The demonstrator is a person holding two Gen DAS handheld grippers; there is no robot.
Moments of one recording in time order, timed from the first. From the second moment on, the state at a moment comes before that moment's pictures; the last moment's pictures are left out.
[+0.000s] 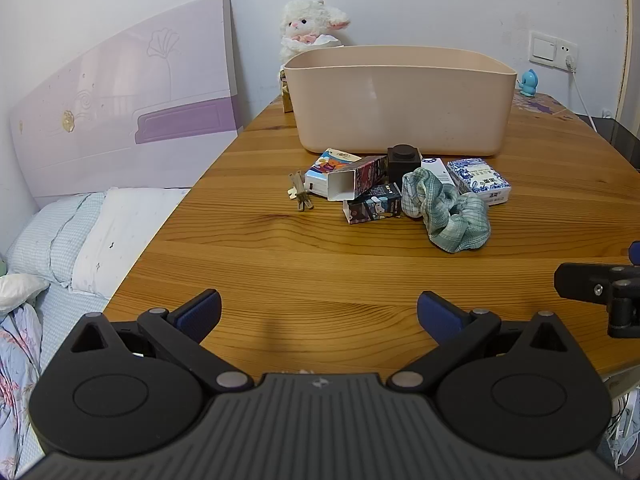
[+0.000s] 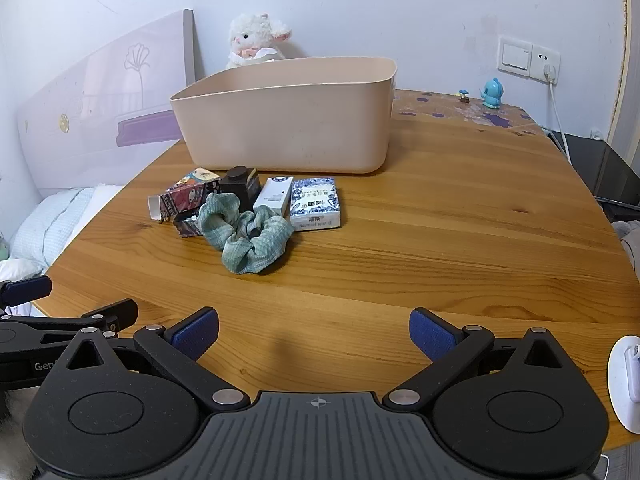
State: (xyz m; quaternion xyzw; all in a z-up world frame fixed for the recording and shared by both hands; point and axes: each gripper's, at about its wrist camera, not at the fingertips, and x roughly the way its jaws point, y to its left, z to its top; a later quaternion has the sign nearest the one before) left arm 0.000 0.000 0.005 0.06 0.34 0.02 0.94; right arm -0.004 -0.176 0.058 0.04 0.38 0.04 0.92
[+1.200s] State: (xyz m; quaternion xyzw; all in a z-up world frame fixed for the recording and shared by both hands) left arm 0.005 0.006 0.004 0.05 0.34 0.01 0.94; right arm -0.001 -0.172 0.054 0.04 0.37 0.04 0.93
